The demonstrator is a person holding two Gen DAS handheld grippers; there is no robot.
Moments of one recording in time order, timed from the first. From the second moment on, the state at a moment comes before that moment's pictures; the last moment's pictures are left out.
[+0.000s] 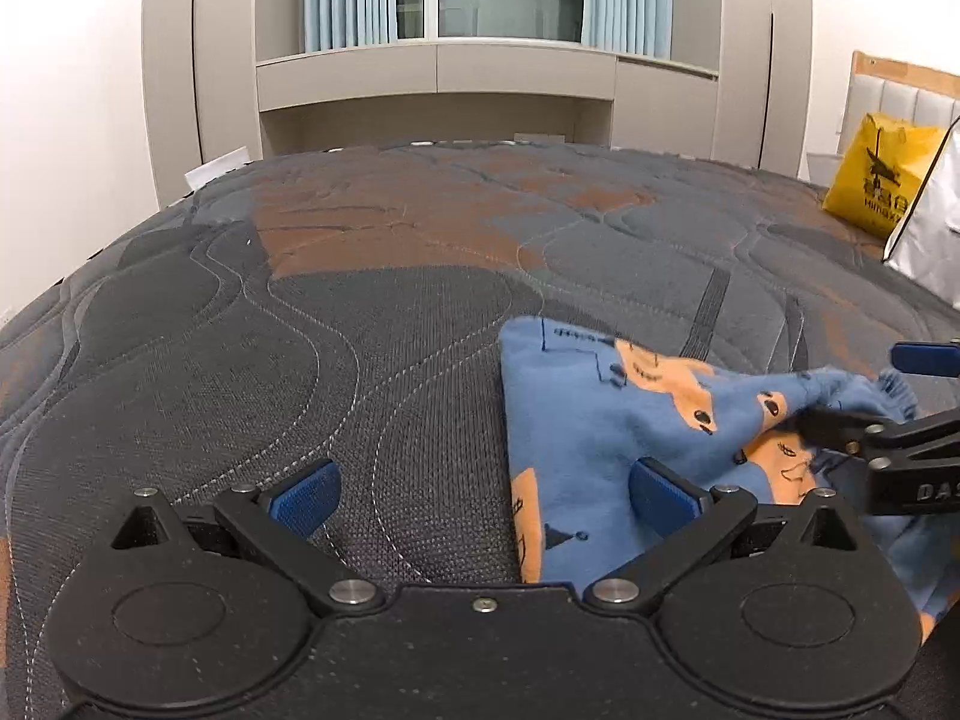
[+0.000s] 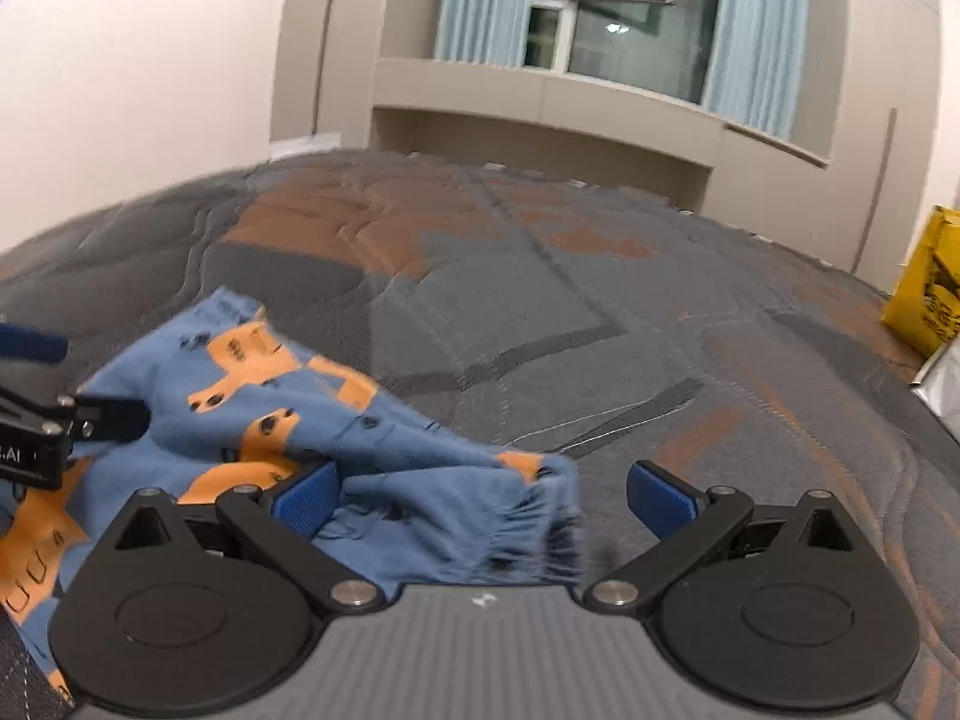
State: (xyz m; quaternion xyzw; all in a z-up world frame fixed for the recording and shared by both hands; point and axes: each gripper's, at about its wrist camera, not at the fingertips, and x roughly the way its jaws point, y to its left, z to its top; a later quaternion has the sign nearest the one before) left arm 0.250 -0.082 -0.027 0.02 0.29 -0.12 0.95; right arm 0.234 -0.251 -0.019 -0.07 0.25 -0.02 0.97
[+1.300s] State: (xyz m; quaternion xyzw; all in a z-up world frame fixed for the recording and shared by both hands) left arm 0.199 -0.075 -0.050 0.02 0.32 -0.17 0.93; right arm 0.126 -0.307 -0.040 0.12 0.26 -0.05 0.96
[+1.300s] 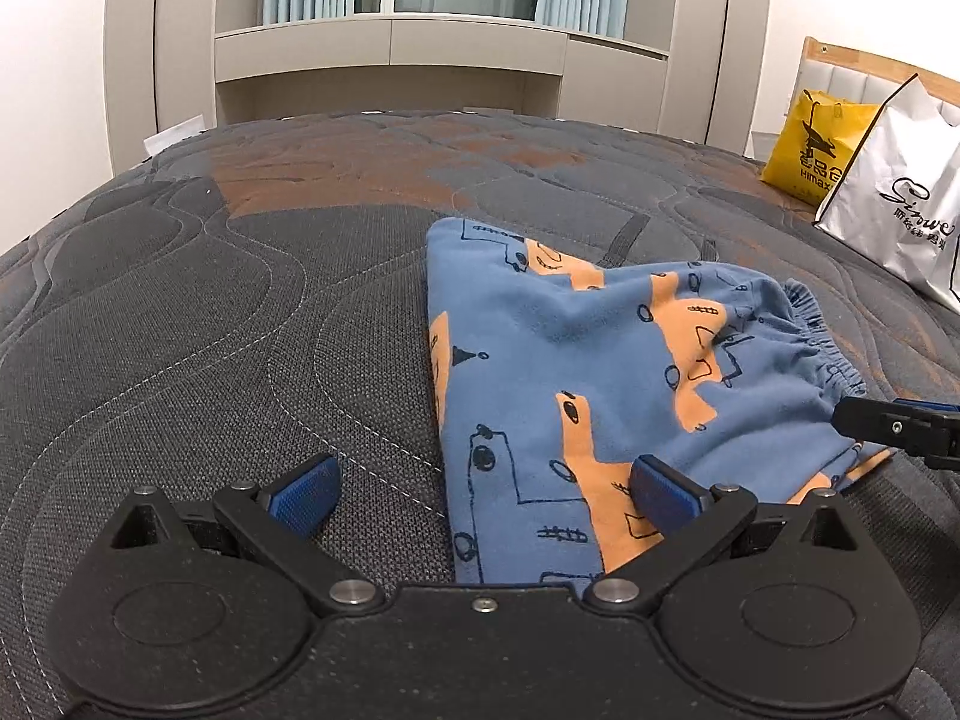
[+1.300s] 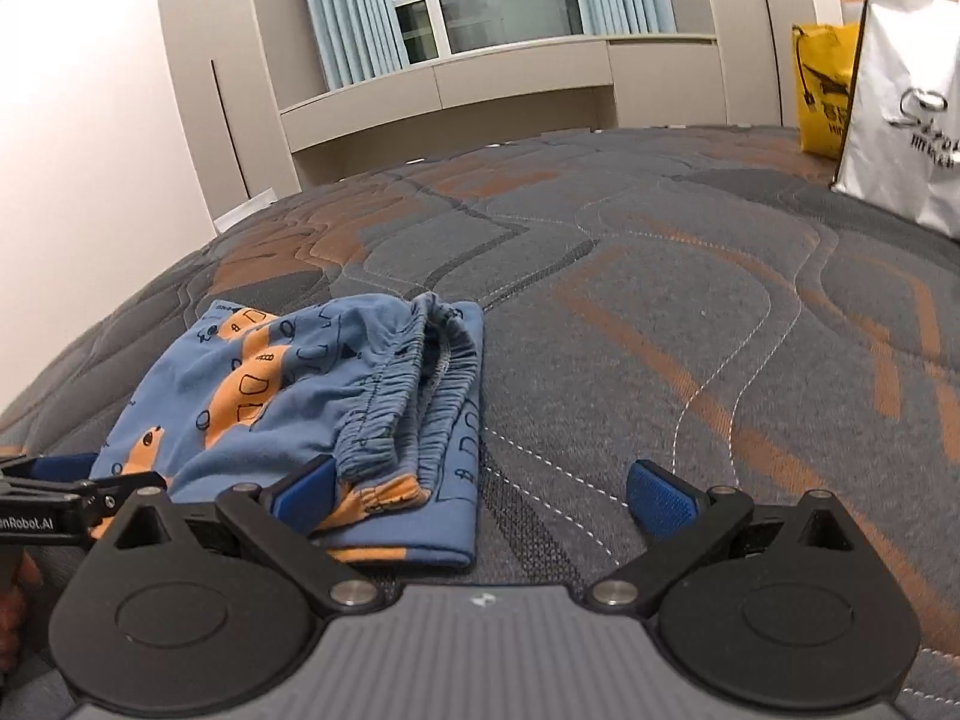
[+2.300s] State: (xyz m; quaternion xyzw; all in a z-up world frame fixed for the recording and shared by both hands) left arm 0.199 -0.075 -0.051 0.01 0.31 -0.18 0.93; right arm 0.130 -0.306 -0.042 0.13 0.26 -0.04 0.95
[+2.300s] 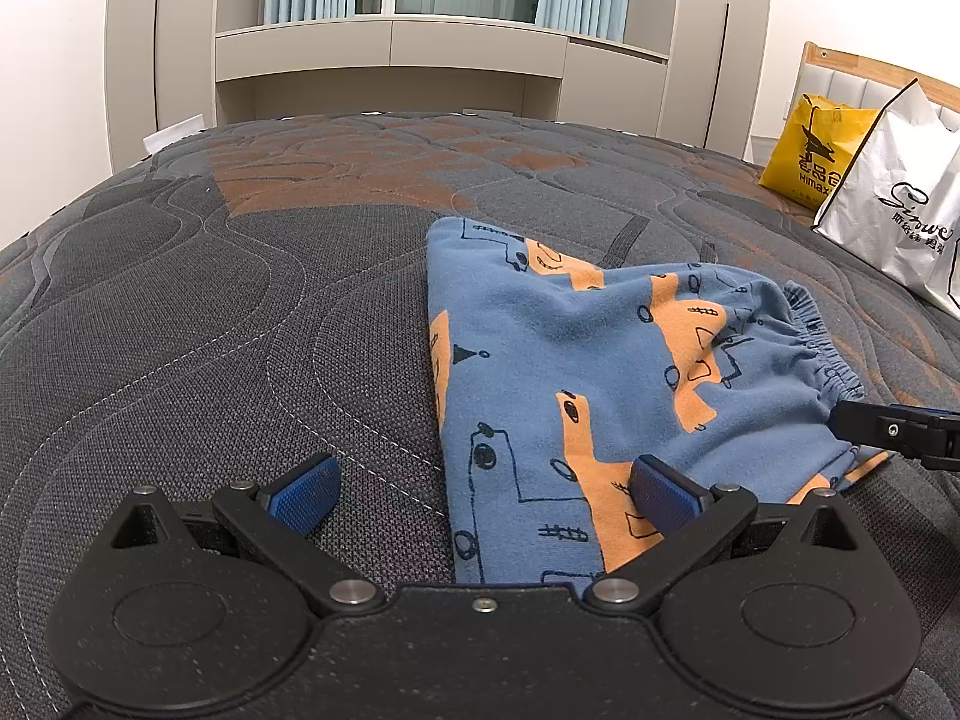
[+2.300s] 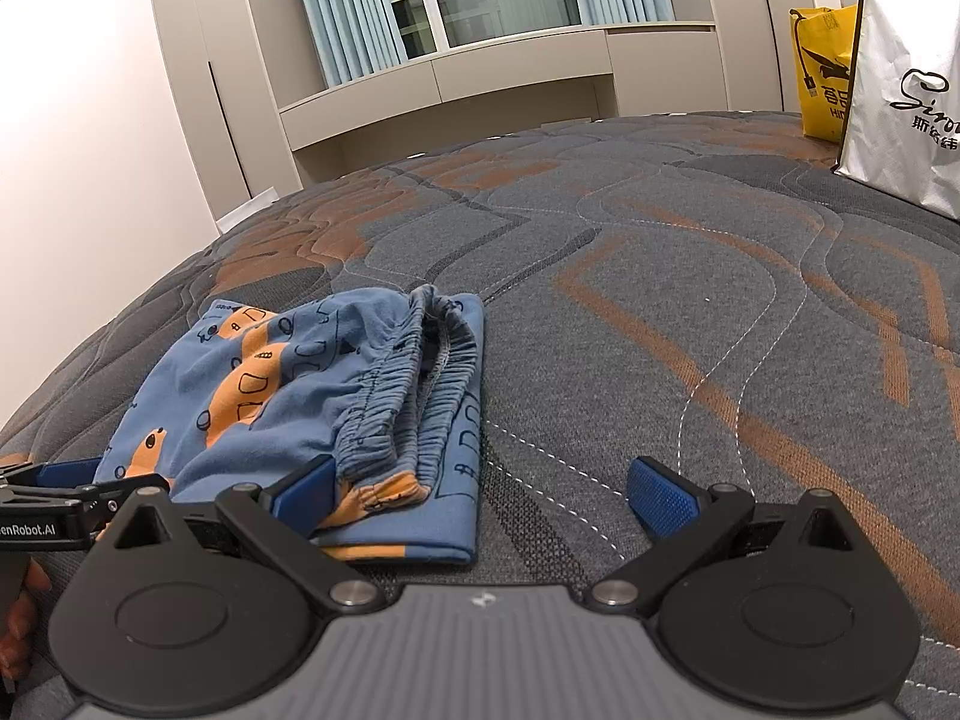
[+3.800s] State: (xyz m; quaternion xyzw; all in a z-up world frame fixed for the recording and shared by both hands) left arm 0.274 -0.078 -0.048 -0.03 0.32 -0.24 0.92; right arm 0.214 -0.345 -0.034 0.23 0.25 0.11 0.93
